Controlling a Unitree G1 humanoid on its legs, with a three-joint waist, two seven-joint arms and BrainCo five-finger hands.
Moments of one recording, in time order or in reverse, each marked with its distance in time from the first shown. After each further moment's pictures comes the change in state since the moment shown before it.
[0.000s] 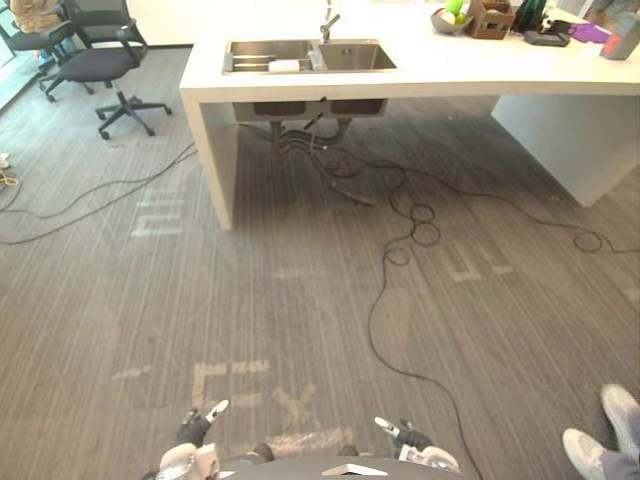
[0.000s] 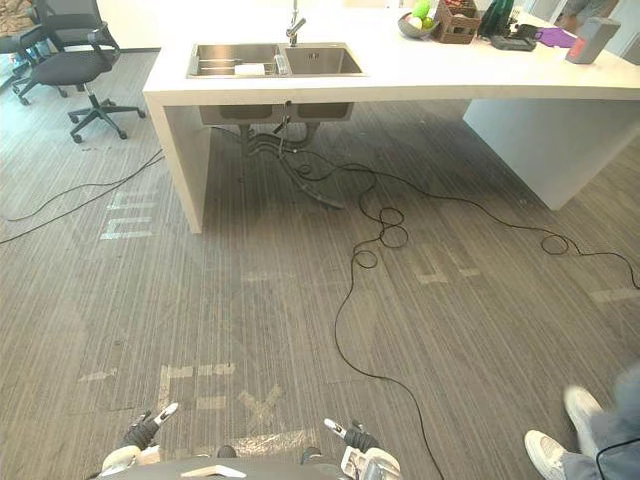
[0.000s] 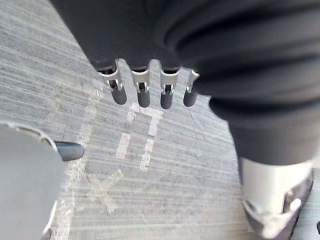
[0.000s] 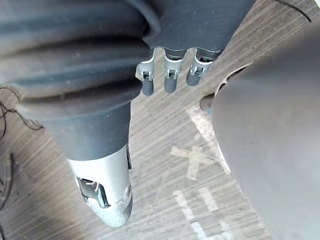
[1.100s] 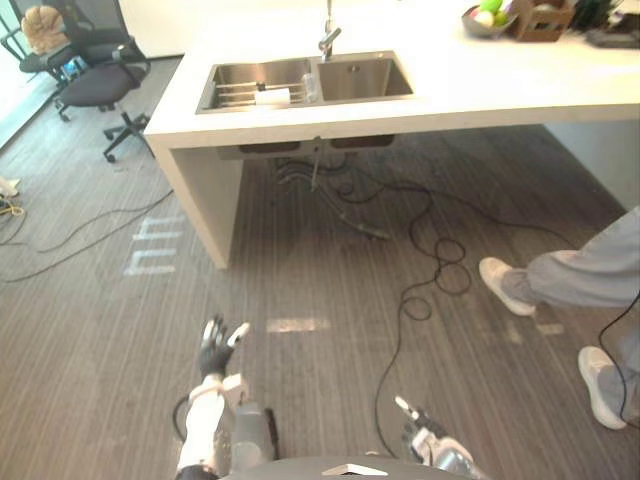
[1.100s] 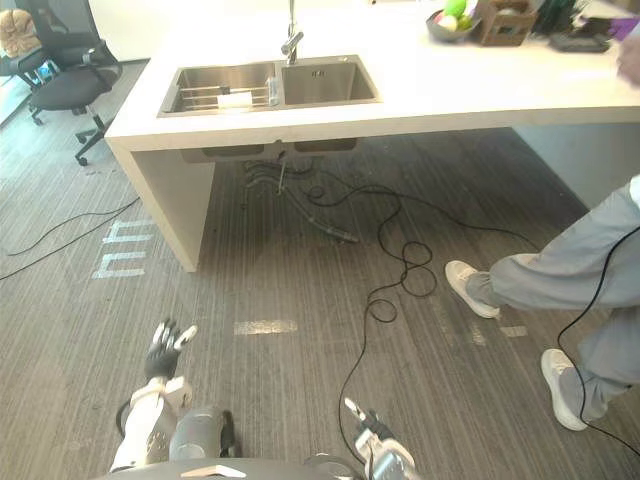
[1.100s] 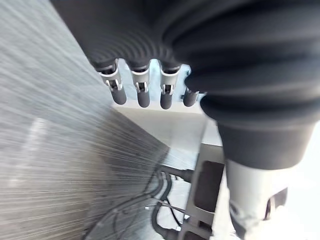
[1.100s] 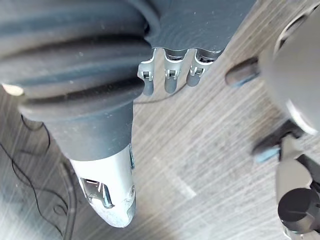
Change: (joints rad) left arm -0.041 -0.129 -0.085 -0.479 0.003 -0.296 0.095; right arm -0.012 -0.011 -0.092 -0.103 0.218 0.042 0.019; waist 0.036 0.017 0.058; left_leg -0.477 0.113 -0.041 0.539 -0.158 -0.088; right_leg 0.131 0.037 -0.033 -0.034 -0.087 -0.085
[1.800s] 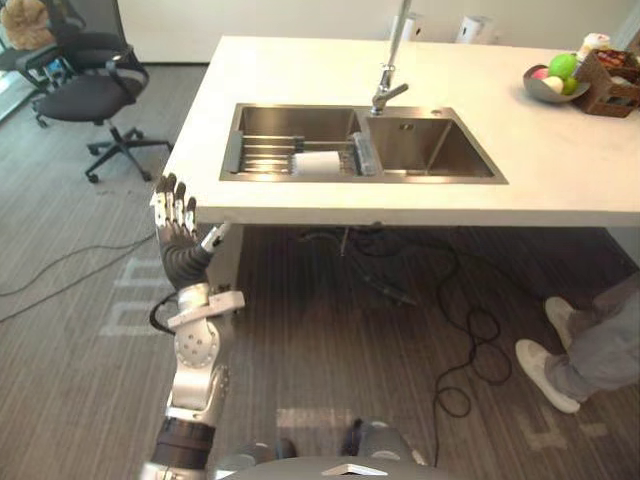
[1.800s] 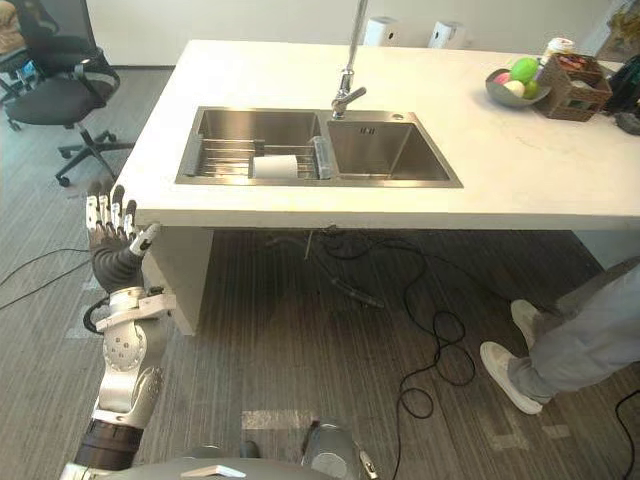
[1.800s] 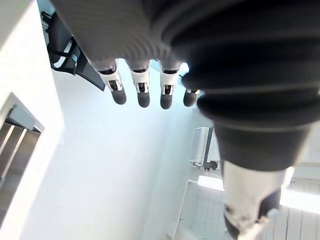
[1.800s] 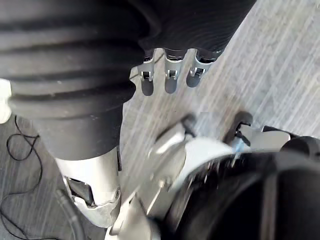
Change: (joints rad) left arm -0.138 0.088 -0.090 -0.583 0.067 -0.161 0.183; right arm 0.150 0.057 -0.216 0.165 0.043 0.038 -0.037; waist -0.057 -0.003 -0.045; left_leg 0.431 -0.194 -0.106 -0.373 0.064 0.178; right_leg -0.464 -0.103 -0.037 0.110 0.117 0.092
